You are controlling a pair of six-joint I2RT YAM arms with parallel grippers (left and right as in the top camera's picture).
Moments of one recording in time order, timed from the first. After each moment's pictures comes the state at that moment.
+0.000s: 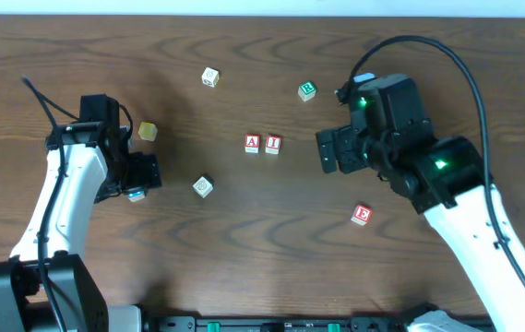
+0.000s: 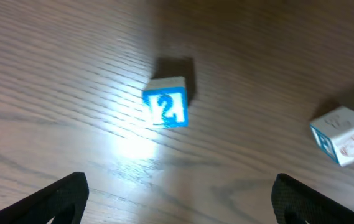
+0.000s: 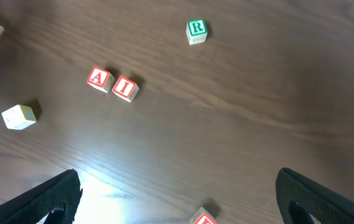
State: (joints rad) left arm 0.09 1.56 1.10 -1.04 -0.01 -0.18; right arm 0.44 1.34 1.38 -0.98 0.07 0.12
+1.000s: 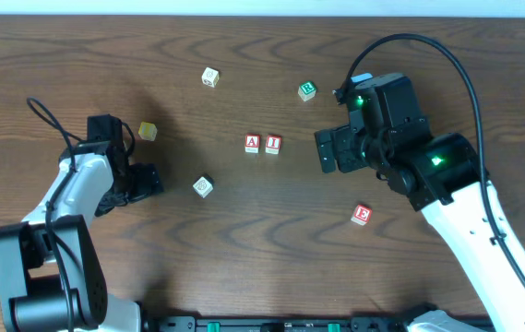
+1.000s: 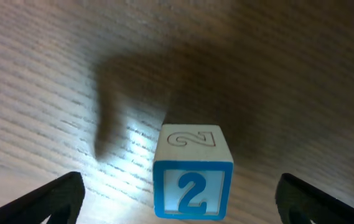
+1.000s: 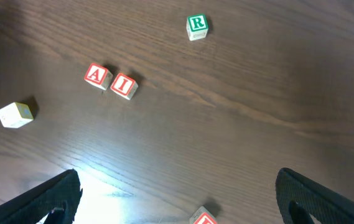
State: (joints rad) left arm 0.13 1.67 0.92 -0.74 -0.01 -0.26; right arm 0.44 1.35 1.38 -0.98 0.07 0.12
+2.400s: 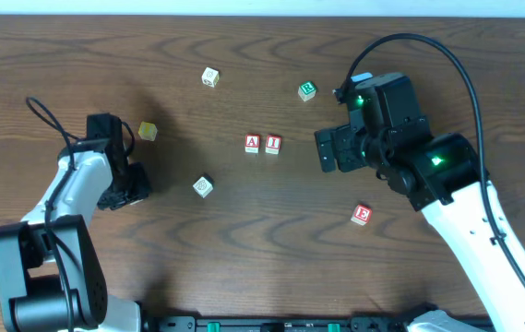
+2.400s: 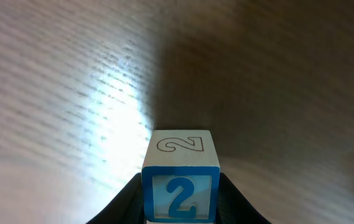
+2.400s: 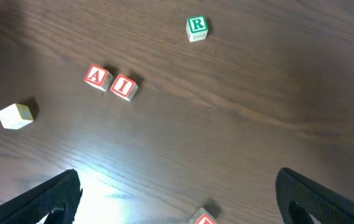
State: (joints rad) left arm 0.13 1.67 0.95 -0.79 -0.01 -0.28; right arm 0.43 1.35 1.38 -0.97 0.07 0.12
